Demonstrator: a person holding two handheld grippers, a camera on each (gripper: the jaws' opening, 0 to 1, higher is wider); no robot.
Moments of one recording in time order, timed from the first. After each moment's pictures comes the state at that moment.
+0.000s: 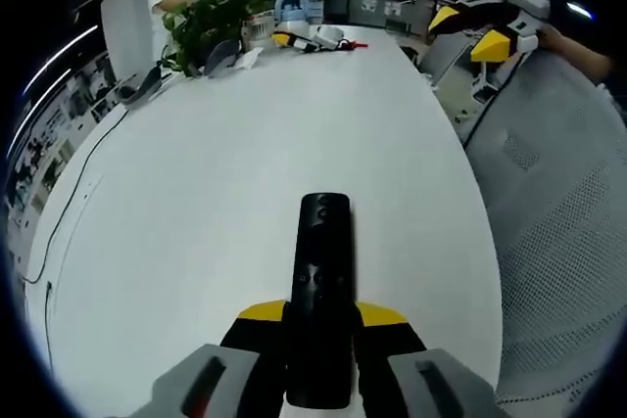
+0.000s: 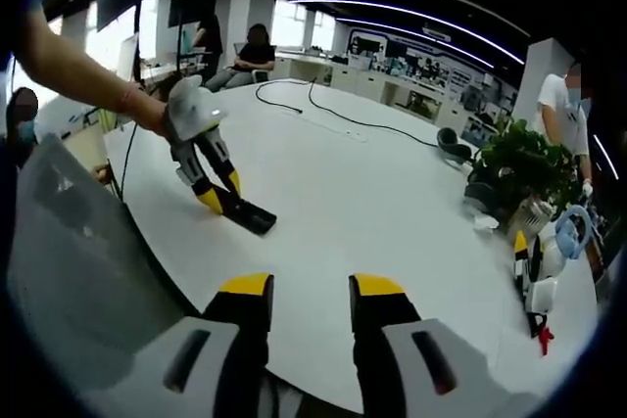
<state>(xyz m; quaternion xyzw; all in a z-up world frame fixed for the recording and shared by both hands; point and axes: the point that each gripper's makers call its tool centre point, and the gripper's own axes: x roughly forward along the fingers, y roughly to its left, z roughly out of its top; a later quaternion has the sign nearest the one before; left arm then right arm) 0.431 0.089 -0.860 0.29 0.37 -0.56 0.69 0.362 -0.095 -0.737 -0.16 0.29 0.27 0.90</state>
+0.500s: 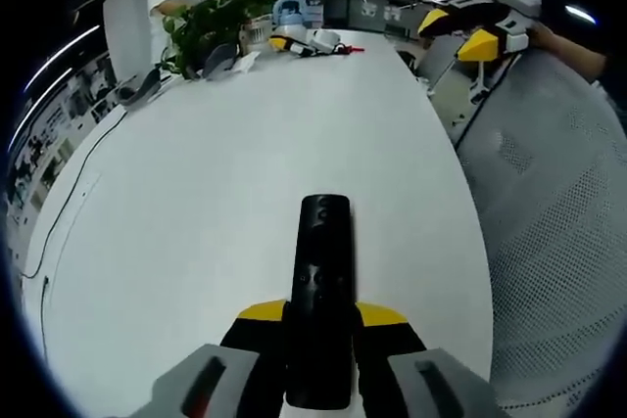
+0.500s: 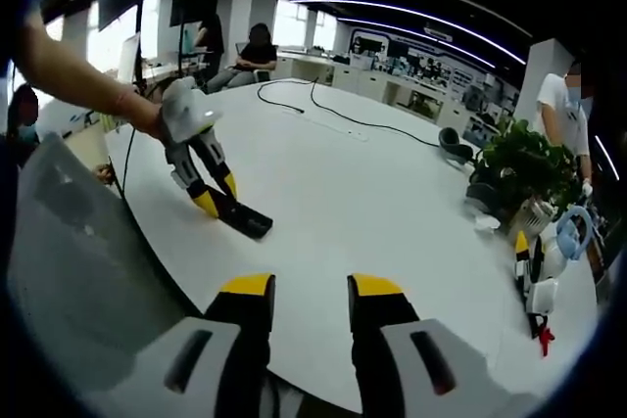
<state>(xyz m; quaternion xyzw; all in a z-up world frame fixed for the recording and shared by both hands) 0.420 0.090 -0.860 0.28 0.36 -0.56 0.69 0.362 -0.094 -0.737 -0.16 0.29 0.27 0.90</state>
